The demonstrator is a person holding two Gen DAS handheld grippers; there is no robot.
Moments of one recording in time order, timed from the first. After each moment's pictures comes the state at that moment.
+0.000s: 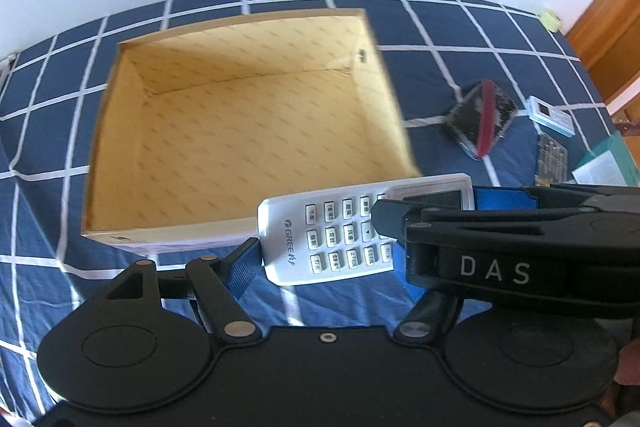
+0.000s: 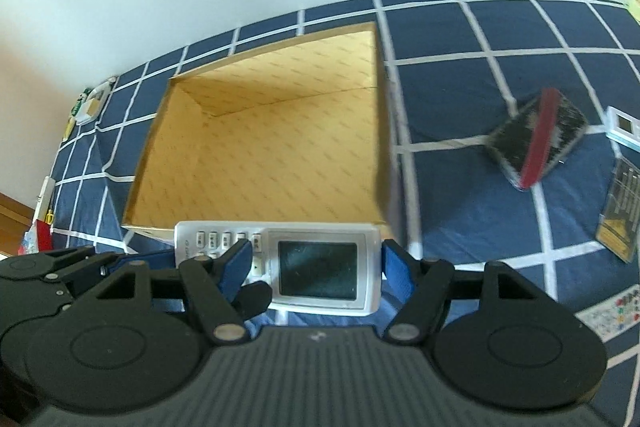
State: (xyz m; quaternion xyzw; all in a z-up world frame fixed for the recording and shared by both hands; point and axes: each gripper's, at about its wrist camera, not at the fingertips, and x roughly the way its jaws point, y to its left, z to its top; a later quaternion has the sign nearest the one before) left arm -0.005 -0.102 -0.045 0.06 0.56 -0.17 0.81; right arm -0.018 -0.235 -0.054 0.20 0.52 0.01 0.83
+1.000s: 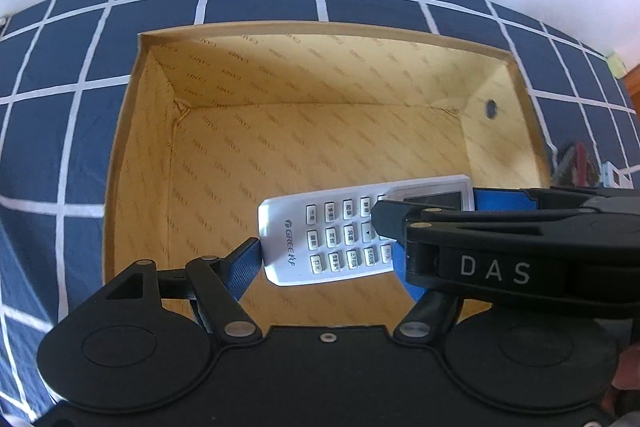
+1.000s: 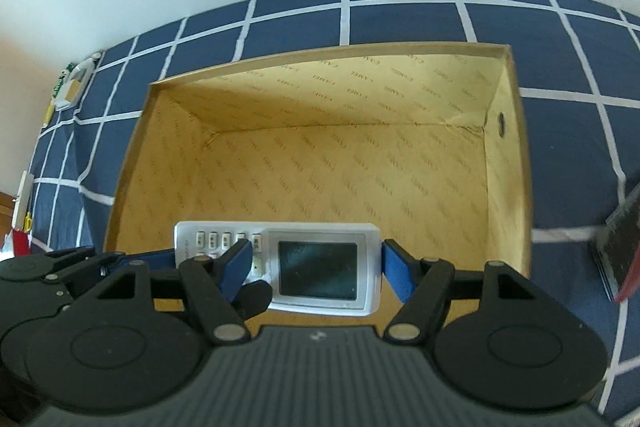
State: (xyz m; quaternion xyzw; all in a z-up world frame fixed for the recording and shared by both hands) left arm 0.147 -0.042 -0.121 0.02 0.61 -0.14 0.78; right arm 0.148 -0.194 -0.123 0.17 0.57 0.04 0.80
